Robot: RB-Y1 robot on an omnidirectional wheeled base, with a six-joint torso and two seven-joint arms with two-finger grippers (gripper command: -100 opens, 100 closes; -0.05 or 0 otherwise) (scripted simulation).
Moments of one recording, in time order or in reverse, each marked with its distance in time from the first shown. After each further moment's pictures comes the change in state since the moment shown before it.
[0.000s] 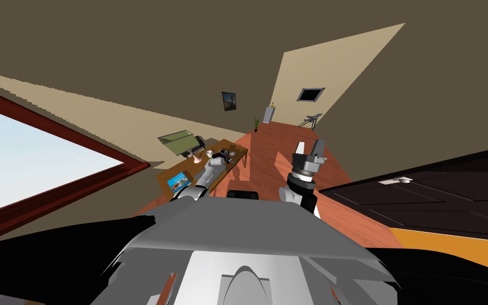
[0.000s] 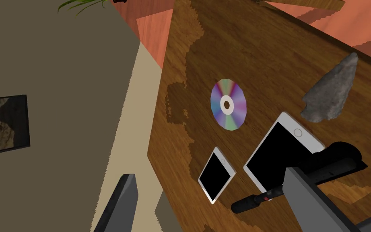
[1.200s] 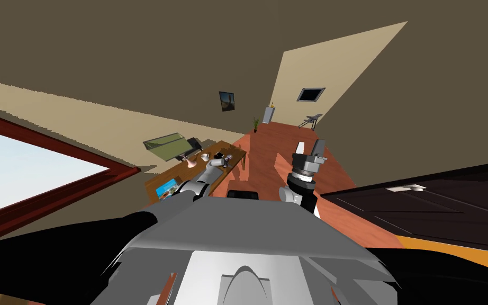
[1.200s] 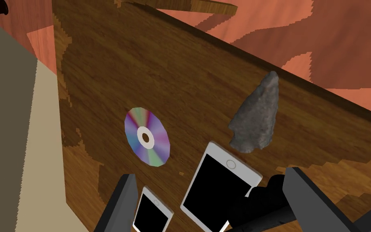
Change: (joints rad) left arm -0.097 0.014 0.003 0.284 0.011 0.209 -0.093; right arm 0.000 0.000 0.000 0.000 0.000 0.000 0.000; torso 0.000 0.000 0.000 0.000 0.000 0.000
